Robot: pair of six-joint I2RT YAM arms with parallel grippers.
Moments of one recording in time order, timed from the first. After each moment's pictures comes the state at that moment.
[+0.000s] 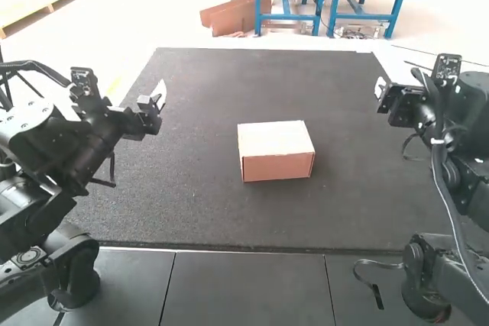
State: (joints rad) left arm -0.46 0.24 0.17 0.24 -0.26 -0.03; right arm 0.04 0.53 0.29 0.19 -0.03 0.07
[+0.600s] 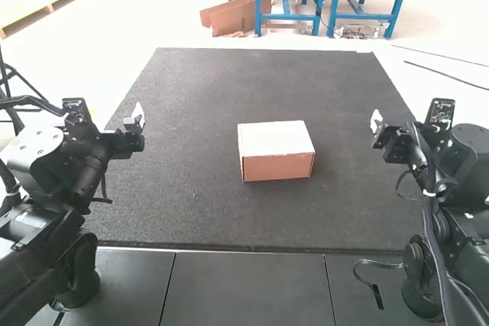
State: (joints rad) left arm -0.20 0.11 0.01 0.21 -0.26 -0.04; right arm 0.04 0.21 0.06 0.15 -0.04 0.07
